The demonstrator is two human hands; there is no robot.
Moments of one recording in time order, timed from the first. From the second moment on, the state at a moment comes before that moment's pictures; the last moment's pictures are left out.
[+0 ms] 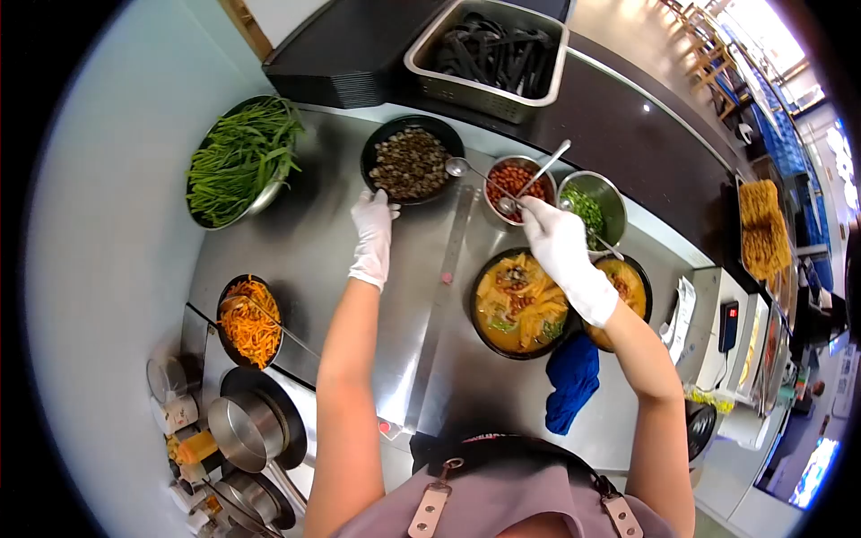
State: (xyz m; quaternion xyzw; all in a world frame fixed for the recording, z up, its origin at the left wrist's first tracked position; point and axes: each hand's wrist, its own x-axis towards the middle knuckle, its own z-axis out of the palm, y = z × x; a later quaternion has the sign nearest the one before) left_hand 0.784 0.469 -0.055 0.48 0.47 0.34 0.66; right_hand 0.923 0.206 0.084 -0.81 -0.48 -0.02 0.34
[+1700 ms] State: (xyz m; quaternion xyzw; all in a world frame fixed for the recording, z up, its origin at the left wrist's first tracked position) left_hand 0.785 0.469 -0.055 0.45 0.48 0.33 0.68; right_hand 0.908 0.353 0.025 -0.85 -0.33 0.16 0.37
